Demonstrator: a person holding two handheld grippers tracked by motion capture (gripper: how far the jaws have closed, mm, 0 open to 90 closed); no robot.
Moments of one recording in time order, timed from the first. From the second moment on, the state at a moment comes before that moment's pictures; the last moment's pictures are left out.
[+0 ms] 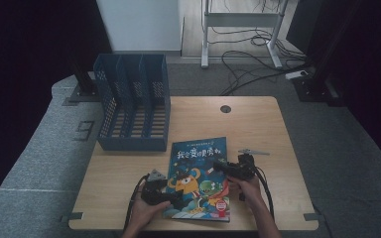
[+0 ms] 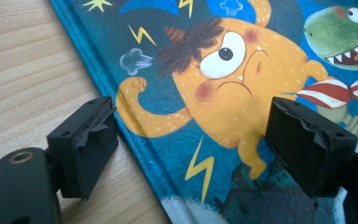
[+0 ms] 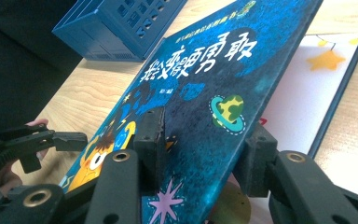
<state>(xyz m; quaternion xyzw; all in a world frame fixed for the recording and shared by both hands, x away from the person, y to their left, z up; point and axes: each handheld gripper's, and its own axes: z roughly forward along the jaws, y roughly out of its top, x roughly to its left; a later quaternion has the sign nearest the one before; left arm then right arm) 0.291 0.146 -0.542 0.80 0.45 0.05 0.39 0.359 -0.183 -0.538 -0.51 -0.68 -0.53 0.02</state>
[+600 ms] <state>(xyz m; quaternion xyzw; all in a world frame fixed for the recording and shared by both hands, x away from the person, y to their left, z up) 0.284 0.131 -0.541 0.82 0.42 0.03 0.40 0.356 -0.205 -0.528 -0.50 -0.67 -0.54 0.00</state>
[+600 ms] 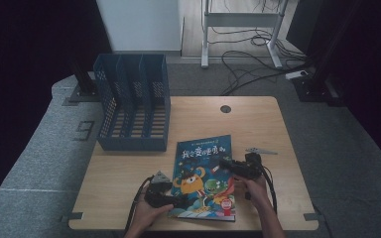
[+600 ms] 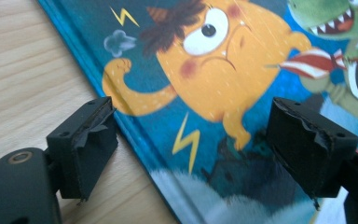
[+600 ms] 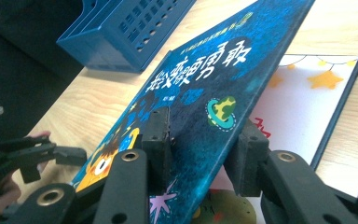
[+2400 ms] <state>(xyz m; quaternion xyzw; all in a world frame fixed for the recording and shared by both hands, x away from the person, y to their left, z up) 0.250 0.080 -0.542 0.88 0.32 0.03 0.36 0.356 -0.255 -0.524 -0.53 -0.62 -0.57 0.01</state>
